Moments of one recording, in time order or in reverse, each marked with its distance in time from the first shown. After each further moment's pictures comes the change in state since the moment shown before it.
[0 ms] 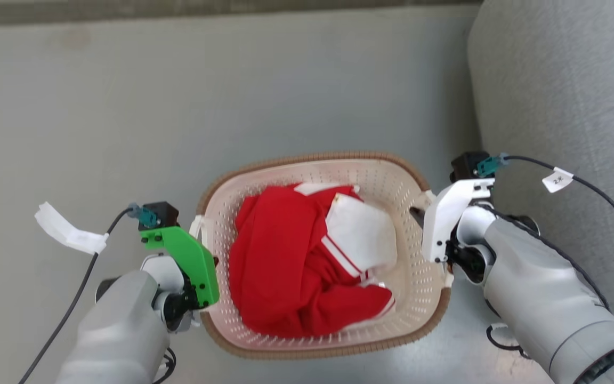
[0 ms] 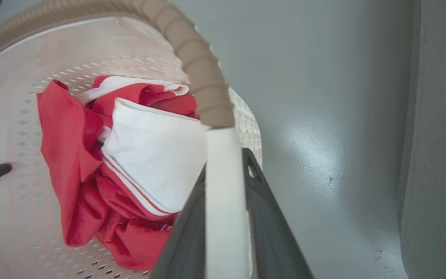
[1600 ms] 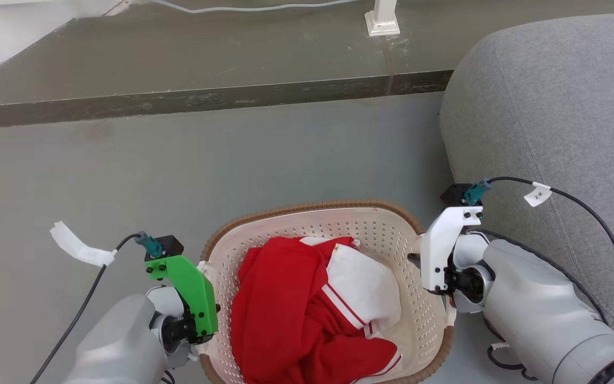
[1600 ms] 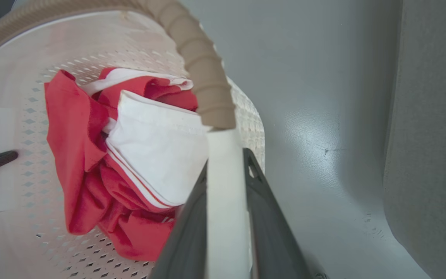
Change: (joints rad) left arm 0.048 0.011 -0.060 0.024 -0.097 0.000 0.171; right arm 0.040 -0.014 0.127 -0.001 0.151 -0.010 0.183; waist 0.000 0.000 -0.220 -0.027
